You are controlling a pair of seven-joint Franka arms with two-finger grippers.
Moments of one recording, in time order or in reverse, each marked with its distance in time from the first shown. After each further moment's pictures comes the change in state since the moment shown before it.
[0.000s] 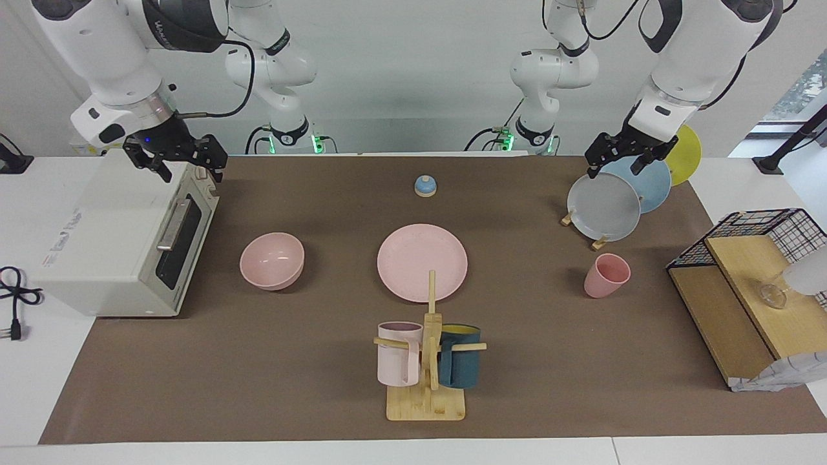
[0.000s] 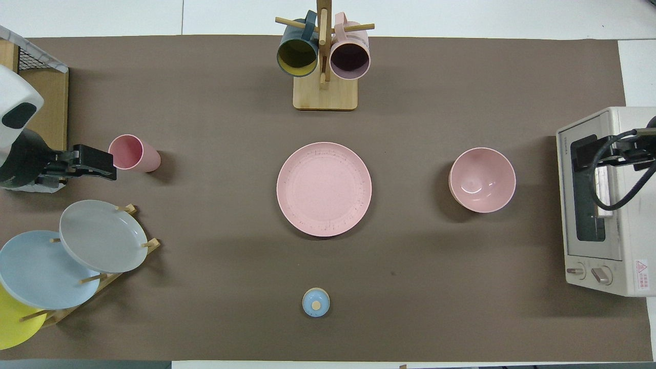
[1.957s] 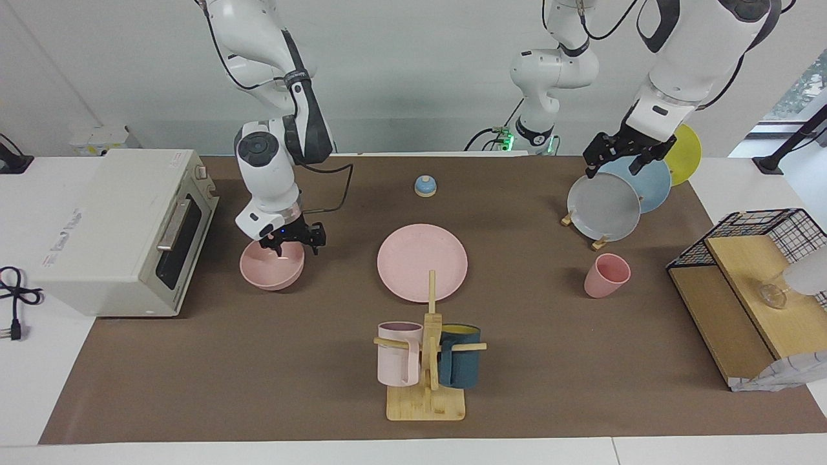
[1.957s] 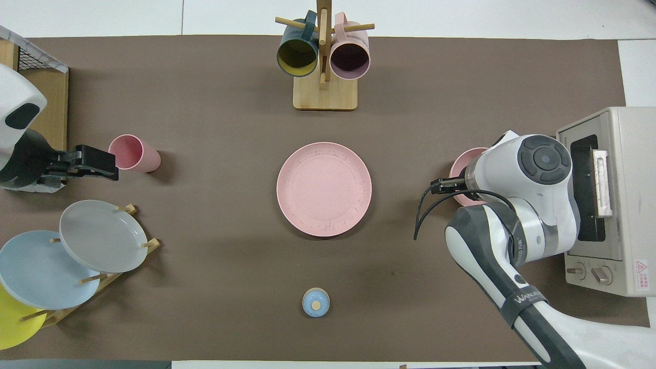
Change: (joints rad) left arm -0.001 0.000 -0.005 0.000 0.000 0.000 0.000; right arm 0.237 0.110 0.002 -0.597 0.006 0.779 0.208
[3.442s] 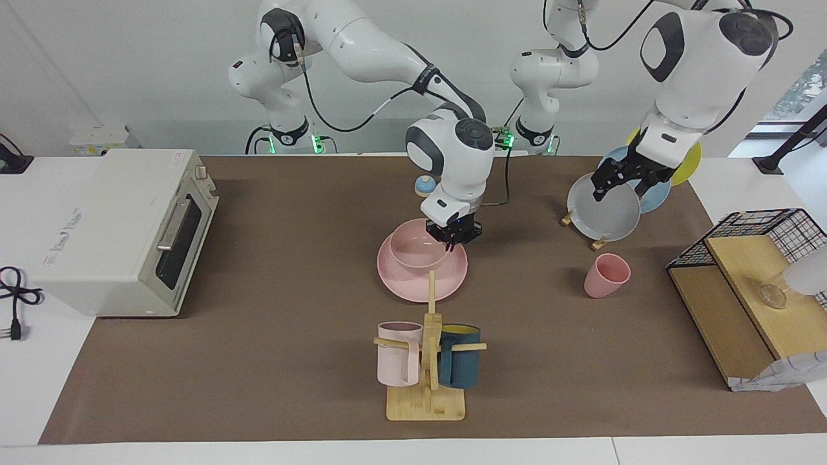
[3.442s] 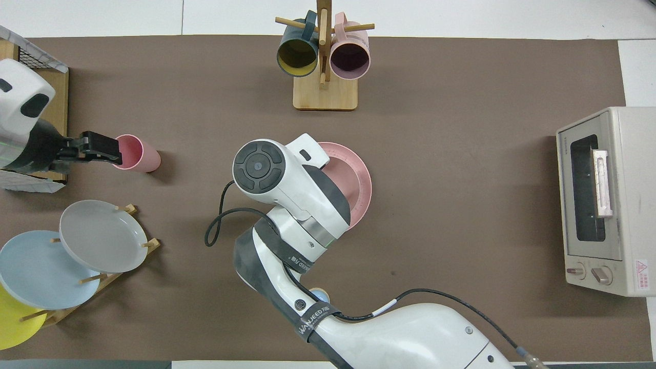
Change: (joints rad) left arm 0.033 0.070 0.007 -0.090 0.000 0.192 0.004; right arm 0.496 0.489 0.009 0.801 -0.007 -0.295 0.637
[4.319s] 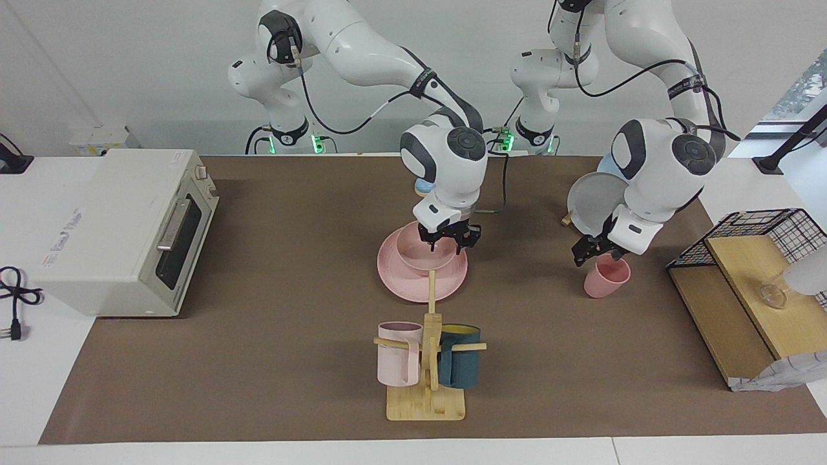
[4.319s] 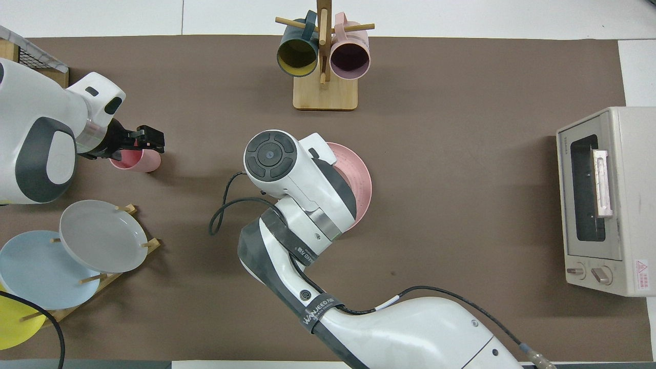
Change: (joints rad) left arm 0.001 0.194 -0.001 -0.103 0.000 0.302 0.002; right arm -0.027 -0.008 -0.003 0.032 0.029 -0.076 0.019
